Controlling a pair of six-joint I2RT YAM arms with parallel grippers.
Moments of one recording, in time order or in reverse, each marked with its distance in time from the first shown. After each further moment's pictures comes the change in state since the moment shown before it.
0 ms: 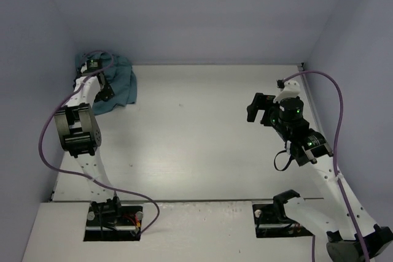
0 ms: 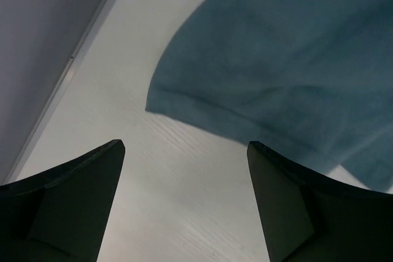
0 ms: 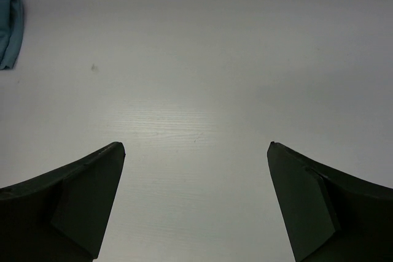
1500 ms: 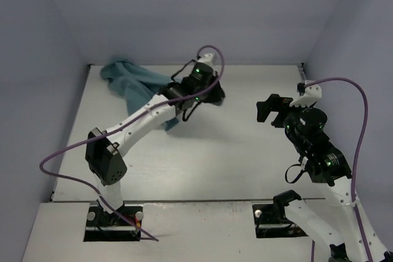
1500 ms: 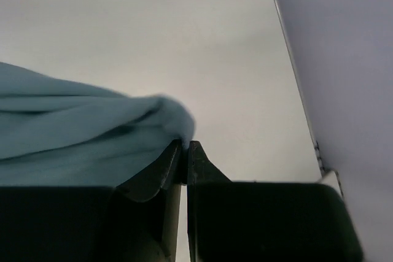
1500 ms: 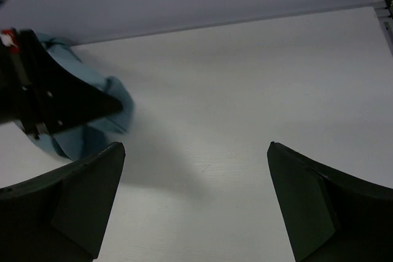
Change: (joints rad) left arm -0.884 -0.208 0.106 0.214 0.336 -0.298; right arm 0.000 -0.147 0.046 -0.004 0.009 -0.006
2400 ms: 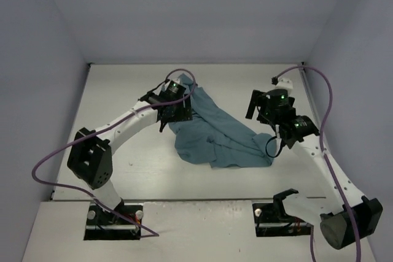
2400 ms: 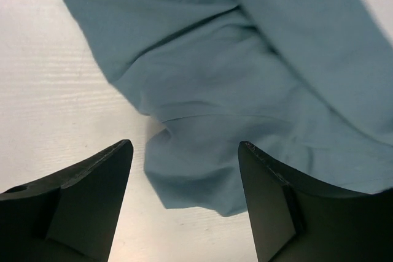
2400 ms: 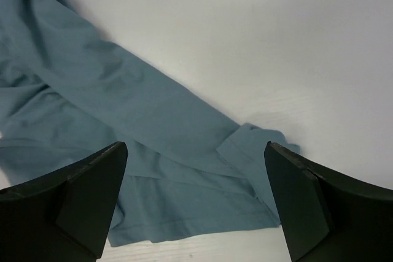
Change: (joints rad) left arm 0.113 -0.129 -0.423 -0.145 -0.085 0.037; right arm -0.027 0.356 0.002 -0.107 0.091 0.114
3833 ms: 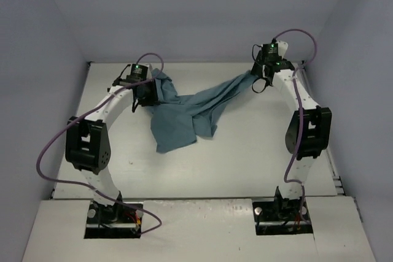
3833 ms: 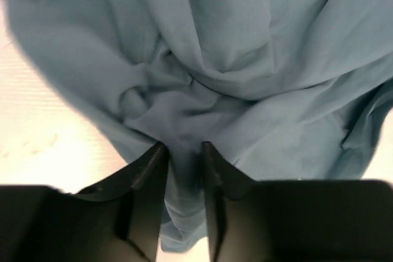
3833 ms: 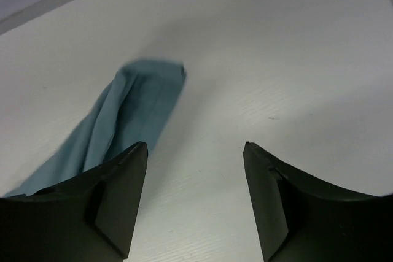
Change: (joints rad) left arm 0.371 0.101 0.056 0.078 0.226 0.218; right arm -0.211 0.853 0.684 0.092 0.028 -0.013
